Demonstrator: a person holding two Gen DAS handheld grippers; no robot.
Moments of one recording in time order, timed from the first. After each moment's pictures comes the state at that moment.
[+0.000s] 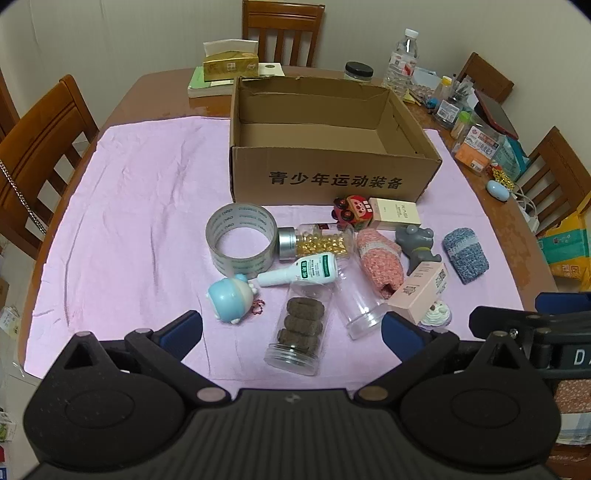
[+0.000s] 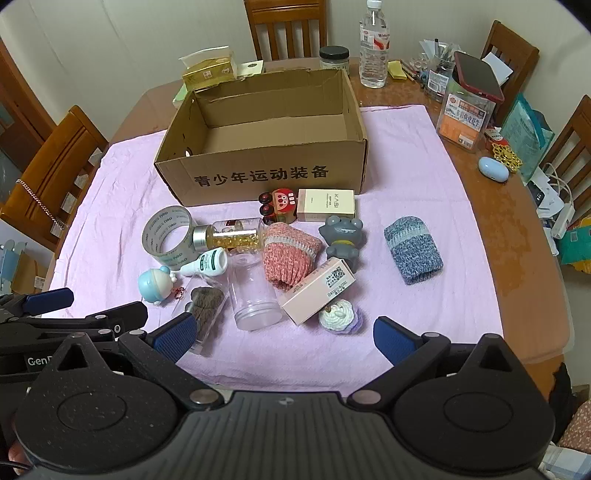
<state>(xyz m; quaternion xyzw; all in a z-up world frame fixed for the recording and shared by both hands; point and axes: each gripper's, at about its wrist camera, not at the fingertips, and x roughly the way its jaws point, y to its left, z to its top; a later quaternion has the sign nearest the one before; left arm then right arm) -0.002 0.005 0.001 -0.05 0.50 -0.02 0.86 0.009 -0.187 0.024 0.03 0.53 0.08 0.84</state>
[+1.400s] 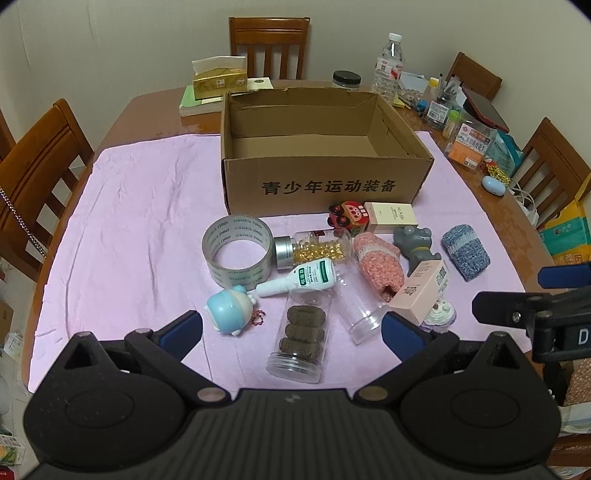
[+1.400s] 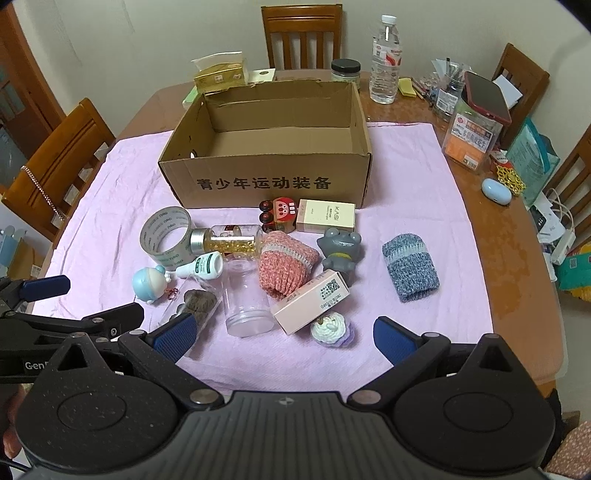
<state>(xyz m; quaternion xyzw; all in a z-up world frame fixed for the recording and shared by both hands) -0.008 -0.003 -0.002 -0.02 0.48 -0.03 0.88 0.009 -0.190 0.020 0.00 0.50 0.10 0.86</state>
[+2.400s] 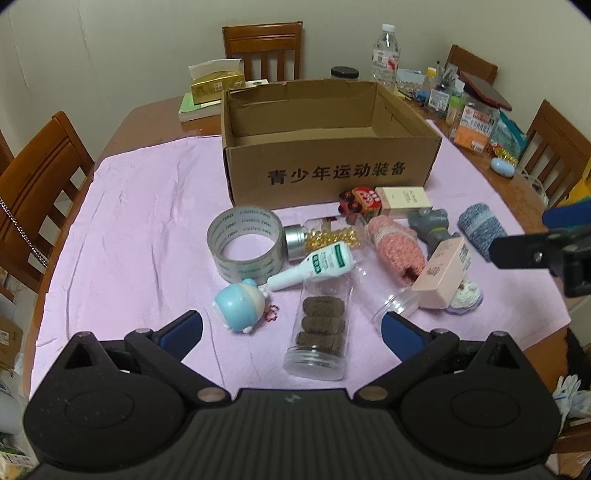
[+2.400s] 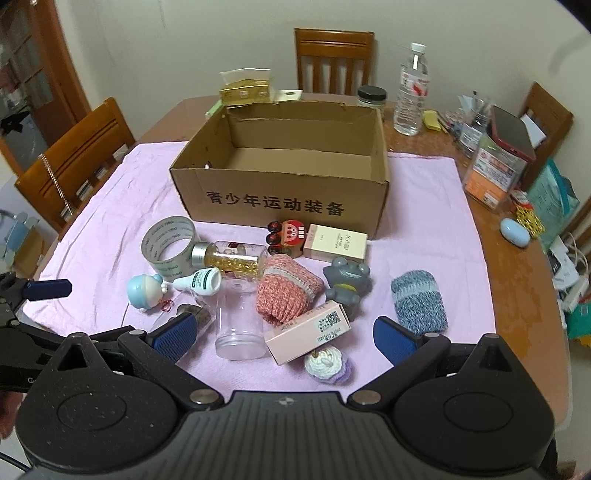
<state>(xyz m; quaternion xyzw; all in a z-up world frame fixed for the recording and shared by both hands) -0.018 -0.002 -0.036 0.03 0.46 -0.03 0.89 0.018 -0.196 0.001 -0.03 0.46 0.15 0.88</state>
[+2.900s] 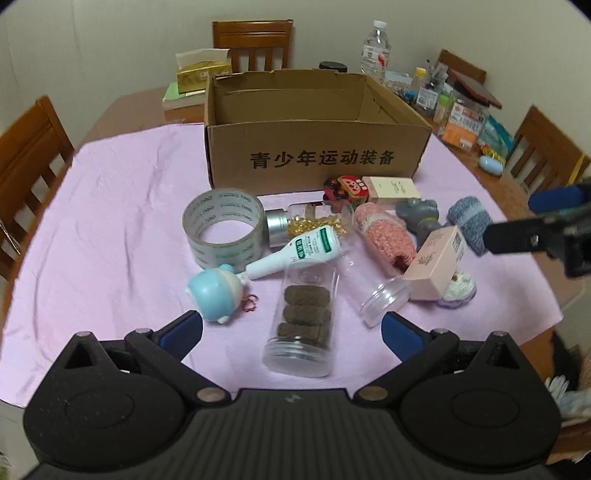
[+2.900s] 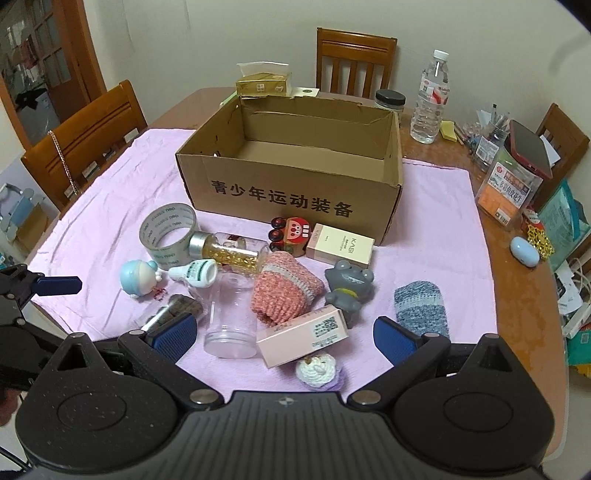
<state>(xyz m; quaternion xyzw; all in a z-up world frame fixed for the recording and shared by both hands) -0.016 0.001 -0.061 -0.01 0.45 -0.06 0.89 0.026 -0.197 -0.012 -0.07 0.45 0.17 0.87</state>
